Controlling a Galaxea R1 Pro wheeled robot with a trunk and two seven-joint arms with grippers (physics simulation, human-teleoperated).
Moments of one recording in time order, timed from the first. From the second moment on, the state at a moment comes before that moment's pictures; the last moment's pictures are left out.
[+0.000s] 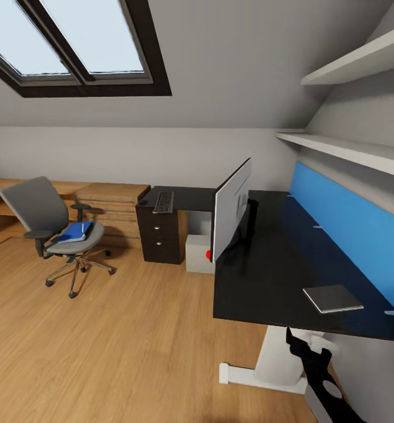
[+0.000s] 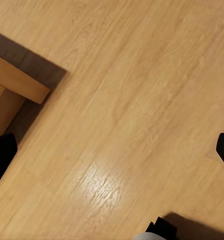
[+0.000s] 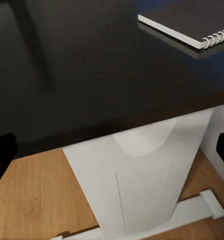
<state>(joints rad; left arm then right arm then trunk) -0.01 -0.04 -0.17 -0.60 0.27 -0.21 0.65 -0.38 -0.11 -0.06 -0.63 -0.30 -0.32 -0.11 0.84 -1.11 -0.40</state>
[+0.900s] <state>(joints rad) -0.01 -0.04 -0.18 -0.59 0.26 -0.22 0.65 -0.23 -0.12 -0.14 -1.22 -0.29 0.12 -0.32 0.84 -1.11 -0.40</state>
